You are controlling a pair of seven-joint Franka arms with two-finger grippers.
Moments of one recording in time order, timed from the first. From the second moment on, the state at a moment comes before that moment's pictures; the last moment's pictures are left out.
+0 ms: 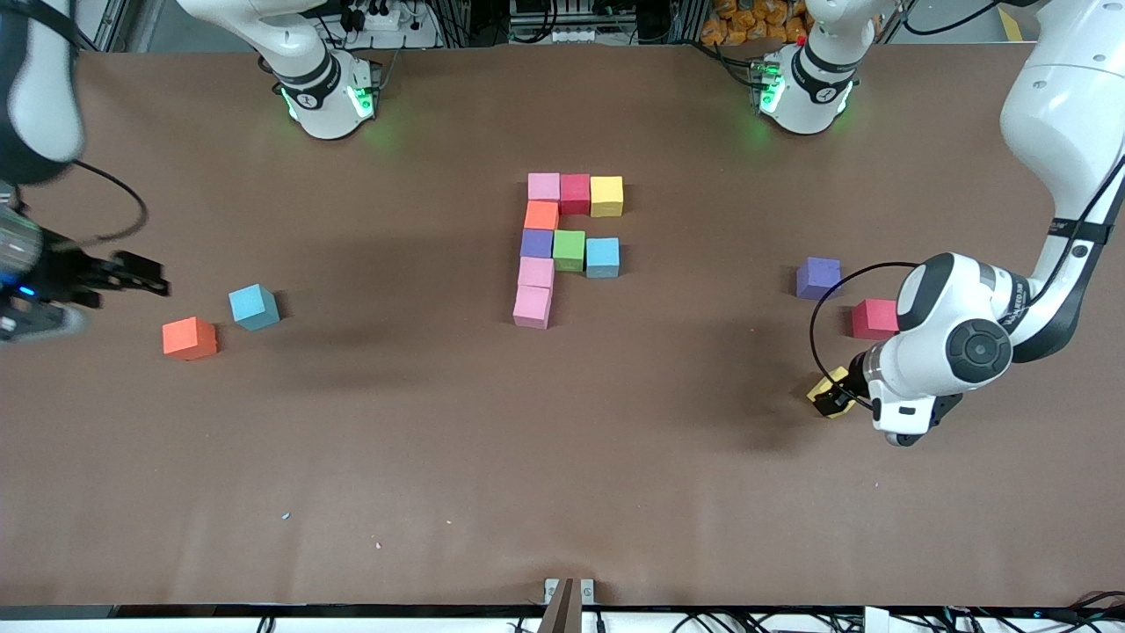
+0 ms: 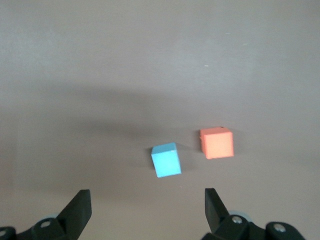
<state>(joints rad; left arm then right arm) 0.47 0.73 -0.72 -1.64 0.52 2.05 -1.08 0.13 0.12 -0.28 -1.63 0.04 1.67 -0.29</state>
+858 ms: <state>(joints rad) 0.41 0.74 -0.65 -1.64 0.52 2.05 -1.08 0.07 0.06 -0.22 -1.54 -0.02 1.56 -0.28</state>
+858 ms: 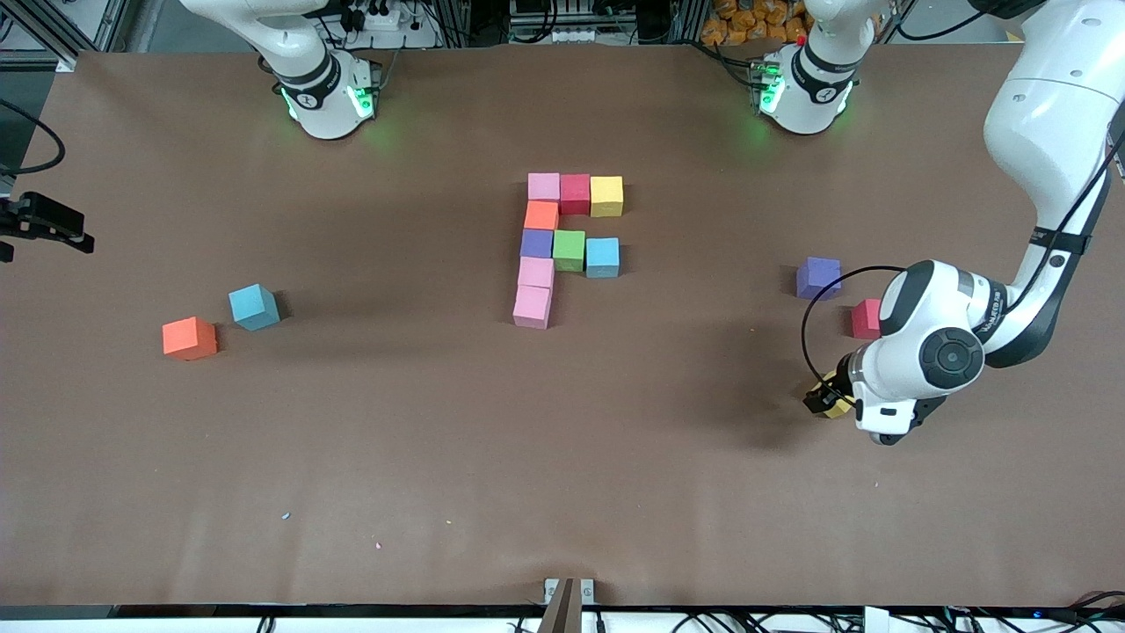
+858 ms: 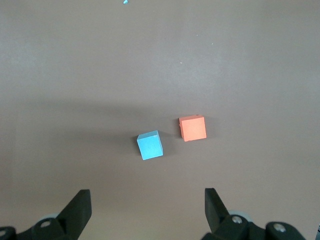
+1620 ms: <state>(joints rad) 0.36 0.75 -0.62 -1.64 0.54 2.05 -1.08 0.09 0.06 -0.21 -1.50 -0.03 1.55 -0.26</state>
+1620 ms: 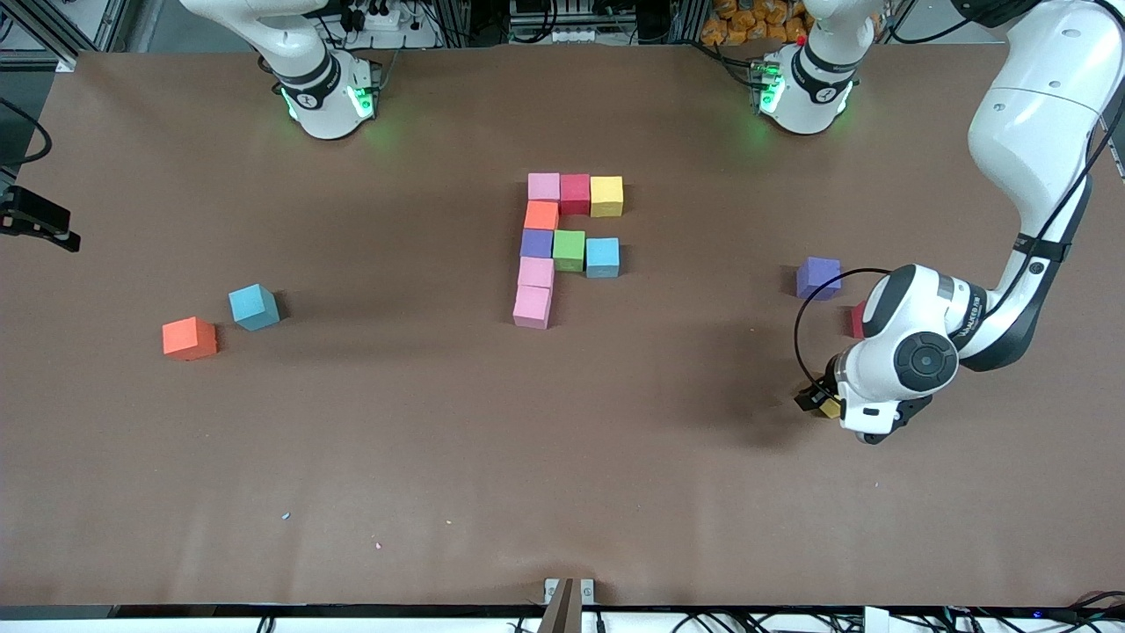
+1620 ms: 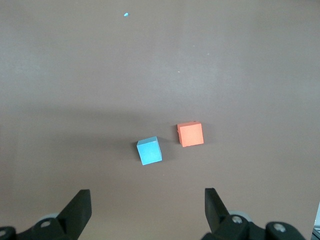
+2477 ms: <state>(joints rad) 0.37 0.75 -0.57 -1.63 0.57 2.05 -1.00 0.07 0.06 -0.23 -1.50 -0.01 1.56 -0.24</state>
